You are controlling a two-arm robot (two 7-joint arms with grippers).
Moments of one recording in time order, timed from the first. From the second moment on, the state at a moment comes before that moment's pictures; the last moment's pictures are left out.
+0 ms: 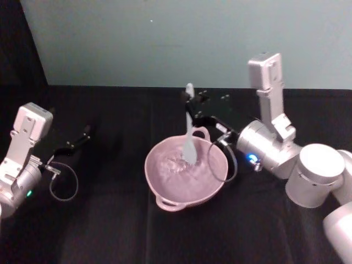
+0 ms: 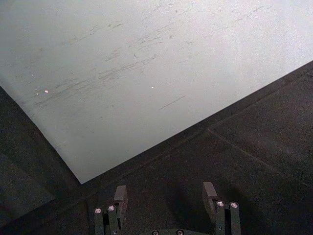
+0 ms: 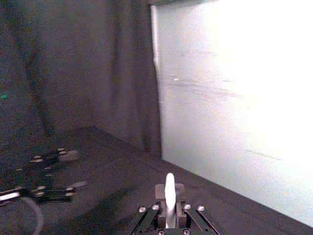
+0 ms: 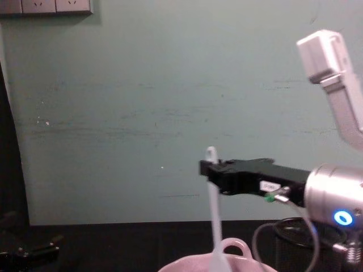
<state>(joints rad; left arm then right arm) -0.20 0.60 0.45 -1.41 -0.25 -0.12 0.03 0.35 0.26 -0.42 -1.45 0.33 0.07 0.36</state>
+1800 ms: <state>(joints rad) -0.20 0.60 0.45 -1.41 -0.25 -0.12 0.03 0.30 0.27 -0.47 -1.54 0.31 0.08 0.38</state>
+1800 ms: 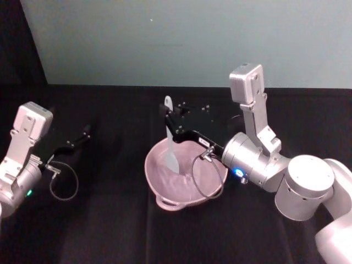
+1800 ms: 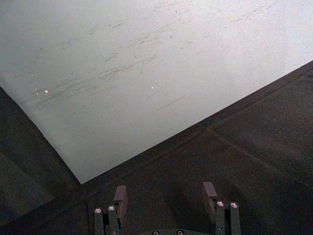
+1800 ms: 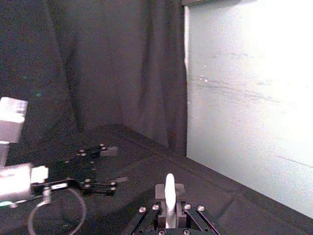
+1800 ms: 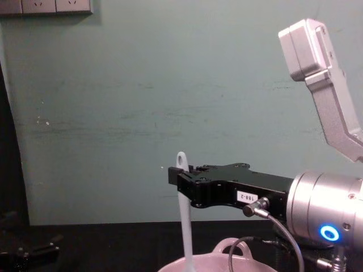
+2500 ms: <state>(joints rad) -0.20 0.60 0.45 -1.41 -0.25 -0.12 0.03 0.30 0.31 -0.38 -1.53 0.30 0.08 0.34</state>
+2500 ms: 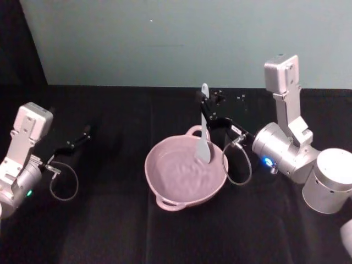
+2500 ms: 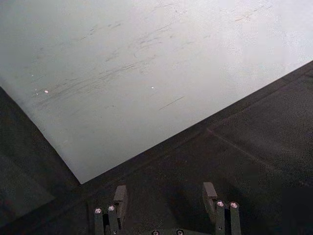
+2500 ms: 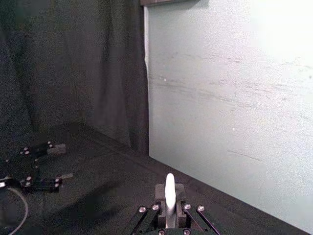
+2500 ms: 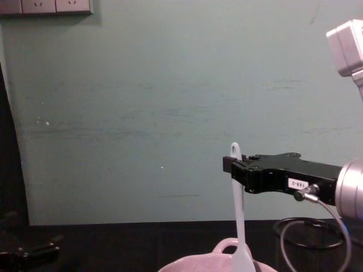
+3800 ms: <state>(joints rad) -0.20 0.60 0.45 -1.41 -0.25 -0.12 0.03 0.29 0.23 -0.46 -1.52 0.29 0.07 0.37</state>
